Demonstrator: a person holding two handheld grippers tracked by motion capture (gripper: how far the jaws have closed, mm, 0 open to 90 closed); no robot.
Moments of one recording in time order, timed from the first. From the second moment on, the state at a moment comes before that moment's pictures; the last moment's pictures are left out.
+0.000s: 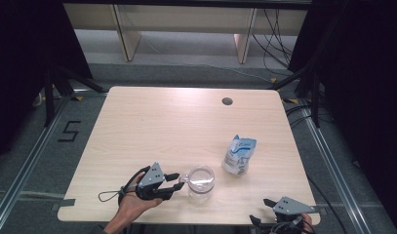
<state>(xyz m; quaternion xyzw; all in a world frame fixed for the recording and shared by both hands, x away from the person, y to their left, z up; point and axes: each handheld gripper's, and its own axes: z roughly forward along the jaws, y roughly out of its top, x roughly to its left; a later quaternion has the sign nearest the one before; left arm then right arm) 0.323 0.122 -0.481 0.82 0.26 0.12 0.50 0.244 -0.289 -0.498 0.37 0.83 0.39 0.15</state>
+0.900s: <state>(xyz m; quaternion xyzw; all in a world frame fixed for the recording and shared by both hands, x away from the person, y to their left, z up) 0.308 0.129 -0.456 0.78 0.31 0.09 0.54 0.246 -0.287 -0.499 0.37 0.83 0.39 0.14</state>
